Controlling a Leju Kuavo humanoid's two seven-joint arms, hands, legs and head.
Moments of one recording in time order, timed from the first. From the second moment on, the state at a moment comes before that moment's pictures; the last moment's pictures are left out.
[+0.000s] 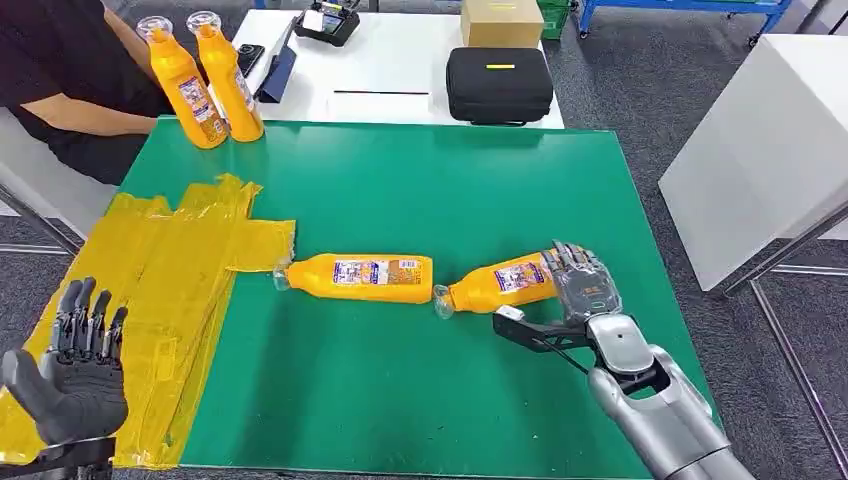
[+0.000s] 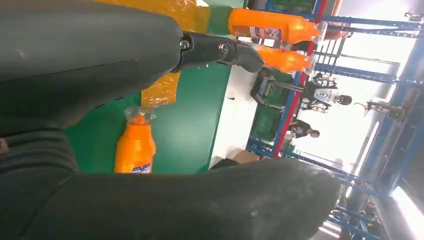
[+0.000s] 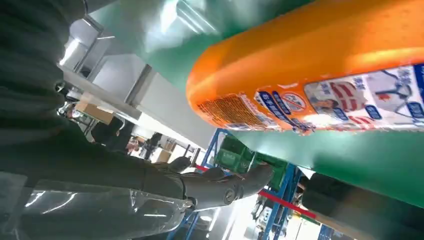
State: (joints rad) left arm 0.32 0.14 -0.06 -1.86 0.49 0.17 -0.41; right arm -0.30 -0.35 0.34 -1.15 1.29 0.17 0.19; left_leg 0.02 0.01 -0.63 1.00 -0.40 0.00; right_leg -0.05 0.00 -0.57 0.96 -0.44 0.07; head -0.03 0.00
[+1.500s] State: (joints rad) left arm 0.24 0.13 -0.05 -1.80 0.59 0.13 -0.42; right arm -0.67 -0.34 0.43 -0.47 1.21 0.23 -0.14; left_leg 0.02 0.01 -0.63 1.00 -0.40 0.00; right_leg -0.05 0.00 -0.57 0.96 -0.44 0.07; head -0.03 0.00
